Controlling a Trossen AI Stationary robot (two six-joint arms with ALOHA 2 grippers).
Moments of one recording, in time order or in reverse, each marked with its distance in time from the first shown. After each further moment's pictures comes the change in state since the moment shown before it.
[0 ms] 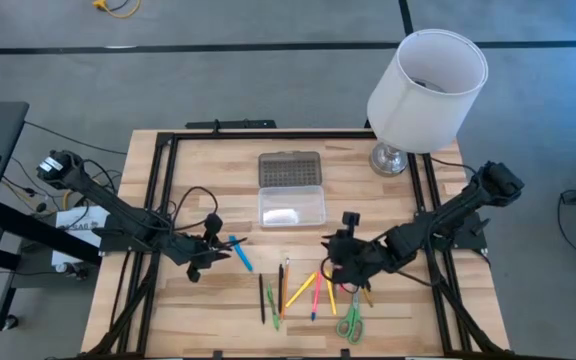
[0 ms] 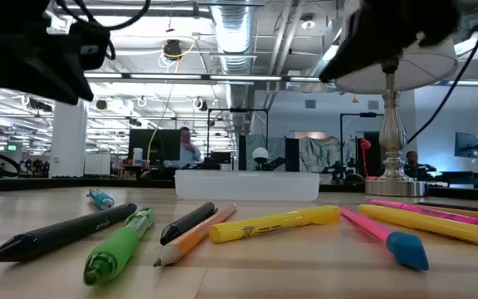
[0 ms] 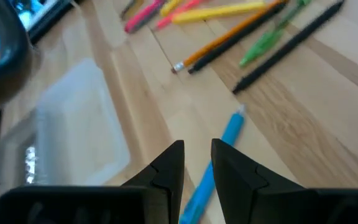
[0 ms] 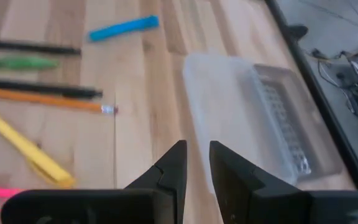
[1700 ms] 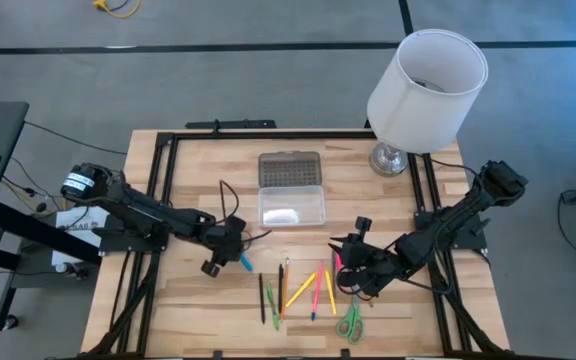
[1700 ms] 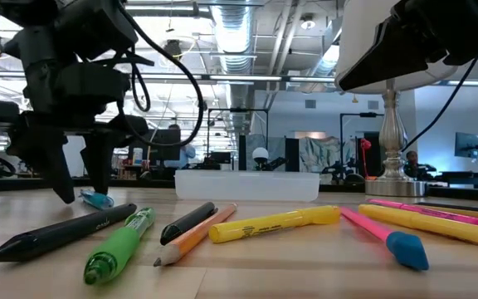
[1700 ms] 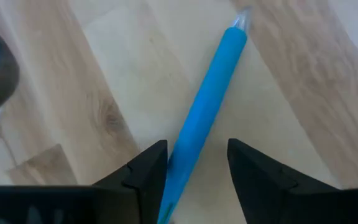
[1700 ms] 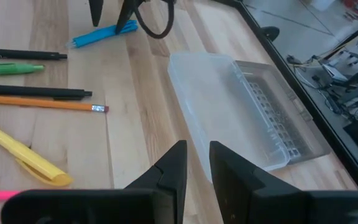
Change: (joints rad) left arm 0.323 0.474 0.135 -0.057 0.410 -0.010; right arm 0.105 -0.034 -0.135 0.115 0.153 0.113
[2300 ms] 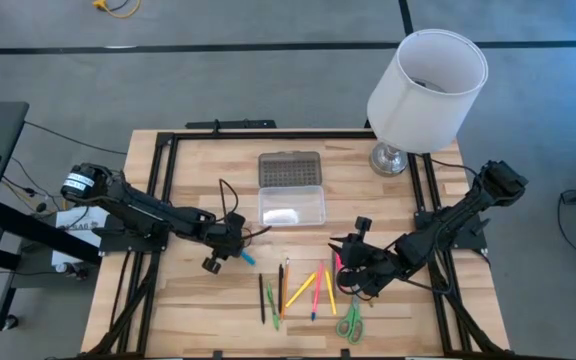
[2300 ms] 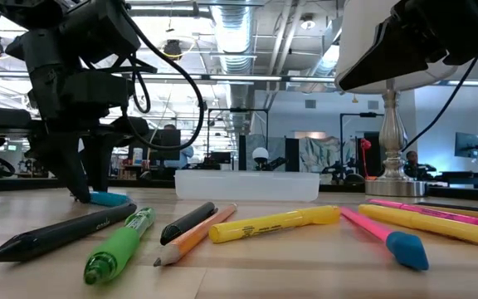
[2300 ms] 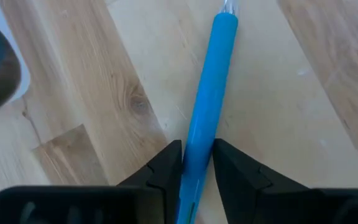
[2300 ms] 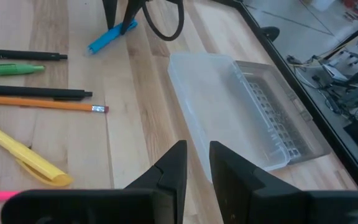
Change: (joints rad) left arm 0.011 0.000 0.000 -0.018 -0.055 -0.001; right arm 0.000 0.000 0.000 0.001 -0.001 0.000
